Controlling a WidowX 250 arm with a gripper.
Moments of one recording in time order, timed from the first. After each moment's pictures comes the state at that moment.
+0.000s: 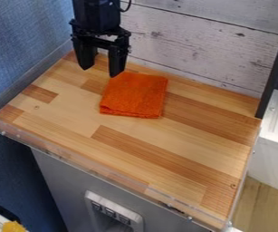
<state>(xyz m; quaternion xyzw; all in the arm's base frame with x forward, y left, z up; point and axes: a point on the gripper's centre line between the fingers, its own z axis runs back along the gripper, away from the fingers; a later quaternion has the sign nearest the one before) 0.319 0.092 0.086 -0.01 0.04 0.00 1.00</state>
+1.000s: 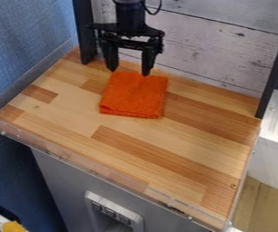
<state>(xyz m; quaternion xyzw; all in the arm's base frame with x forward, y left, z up) 0.349 0.057 0.078 0.01 -0.01 0.12 0.99</state>
